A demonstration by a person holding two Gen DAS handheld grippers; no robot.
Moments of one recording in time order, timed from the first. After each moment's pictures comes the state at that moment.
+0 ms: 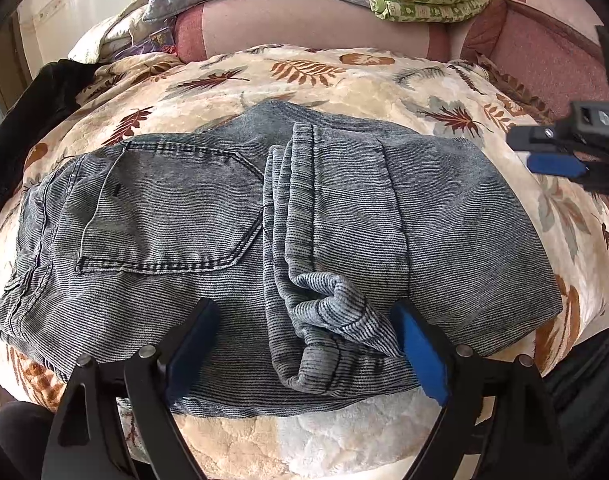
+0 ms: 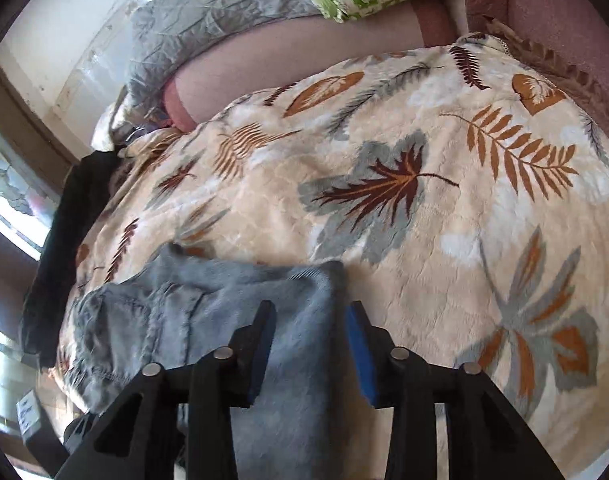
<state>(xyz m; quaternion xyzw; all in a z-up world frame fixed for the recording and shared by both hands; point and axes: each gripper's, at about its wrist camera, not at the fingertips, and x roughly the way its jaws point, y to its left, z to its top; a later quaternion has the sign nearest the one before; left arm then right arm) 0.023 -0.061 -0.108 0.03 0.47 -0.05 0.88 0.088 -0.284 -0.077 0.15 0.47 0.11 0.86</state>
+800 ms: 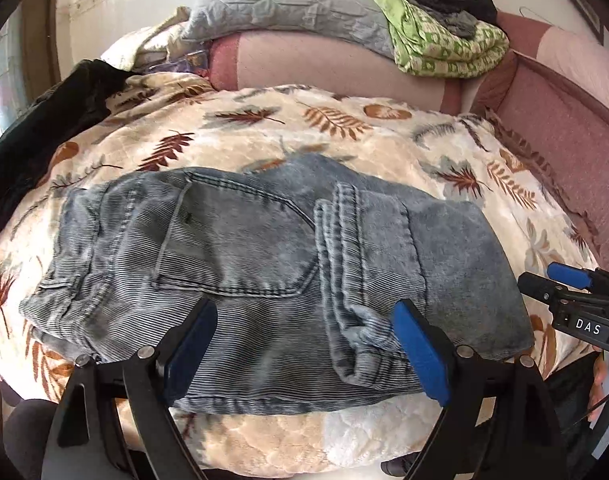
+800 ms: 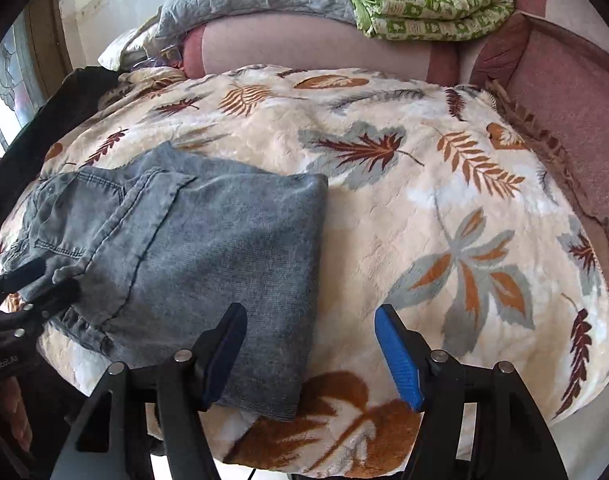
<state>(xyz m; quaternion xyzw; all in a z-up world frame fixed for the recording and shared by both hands) 0.006 -0.014 -0.067 -0.03 0.41 -0.03 0.91 0.026 -0.250 -0.087 -0.02 0.45 0.03 0.89</state>
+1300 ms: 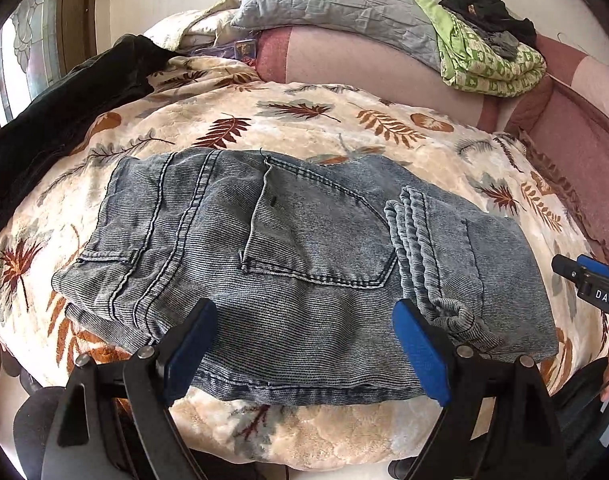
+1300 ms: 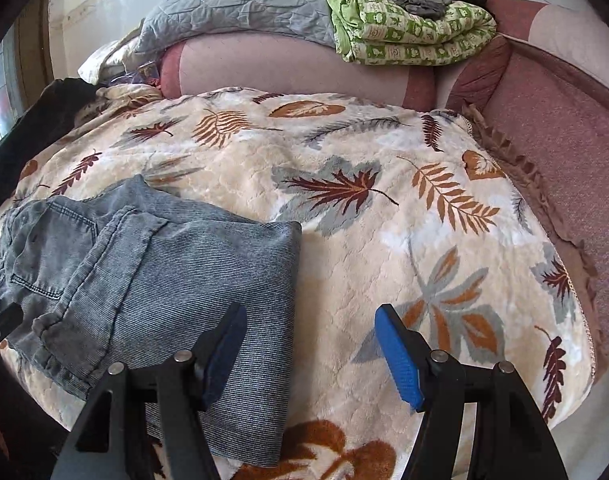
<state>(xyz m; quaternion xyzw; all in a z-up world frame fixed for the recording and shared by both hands) 0.002 0.031 -0.077 -0.06 0.42 0.01 0.91 0.044 -0.244 -0.072 -0.04 0.42 -0.01 0.91</state>
